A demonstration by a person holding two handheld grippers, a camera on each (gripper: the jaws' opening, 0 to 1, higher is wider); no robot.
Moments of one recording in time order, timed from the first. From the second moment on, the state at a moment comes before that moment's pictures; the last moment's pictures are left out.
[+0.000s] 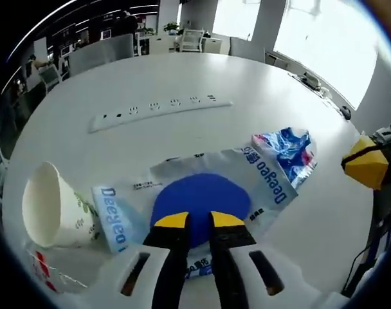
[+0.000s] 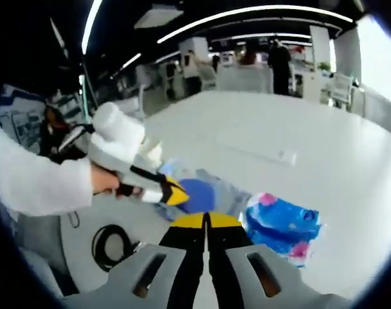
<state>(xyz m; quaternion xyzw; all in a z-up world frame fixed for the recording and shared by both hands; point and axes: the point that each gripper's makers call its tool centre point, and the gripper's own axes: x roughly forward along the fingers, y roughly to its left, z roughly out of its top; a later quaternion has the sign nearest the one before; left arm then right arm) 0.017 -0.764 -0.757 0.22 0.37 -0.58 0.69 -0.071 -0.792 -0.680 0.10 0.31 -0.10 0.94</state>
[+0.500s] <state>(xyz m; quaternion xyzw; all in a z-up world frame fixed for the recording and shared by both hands) 0.023 -0.764 -0.760 0.20 0.37 -0.58 0.70 -0.074 -0.796 -0.769 0.13 0.43 -0.17 0.88</state>
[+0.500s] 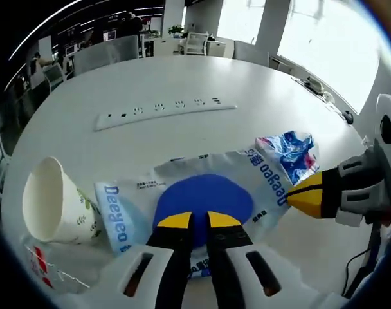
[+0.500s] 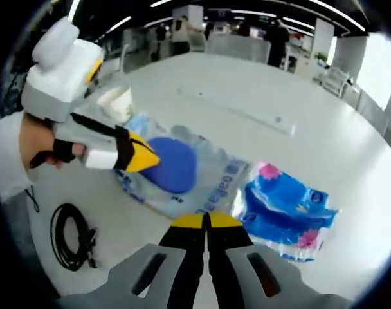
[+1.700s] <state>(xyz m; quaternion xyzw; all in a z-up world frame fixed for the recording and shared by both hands) 0.003 -0.765 -0.742 0.24 0.31 -0.63 0.67 -0.113 -0.759 -0.642 0.13 0.26 -0.12 0.95</state>
